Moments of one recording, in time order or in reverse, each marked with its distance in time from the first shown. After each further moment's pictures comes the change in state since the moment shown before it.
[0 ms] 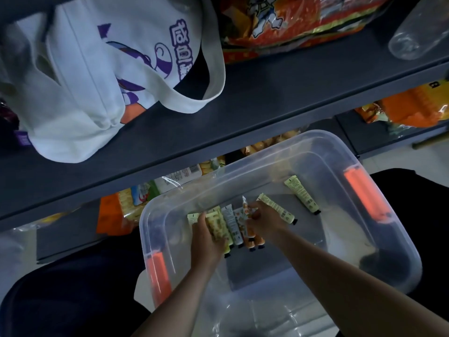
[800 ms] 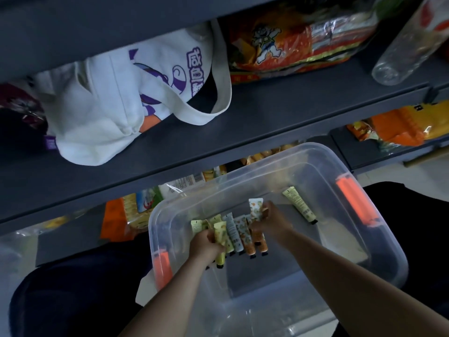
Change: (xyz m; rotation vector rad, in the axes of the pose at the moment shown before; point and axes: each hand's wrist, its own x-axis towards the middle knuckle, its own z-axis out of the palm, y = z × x) left_hand 0.010 0.006 -0.018 -0.088 -0.229 -0.247; right_hand -0.011 -0.008 -0.024 0.154 0.006 -0.056
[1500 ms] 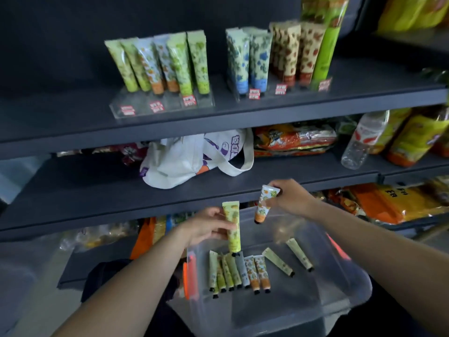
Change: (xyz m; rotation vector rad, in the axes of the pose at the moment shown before) left_hand -0.148 0.091 -0.119 -0.408 -0.285 0.437; right_hand -0.159 -0.163 -0.082 -0.446 0.075 -0.622
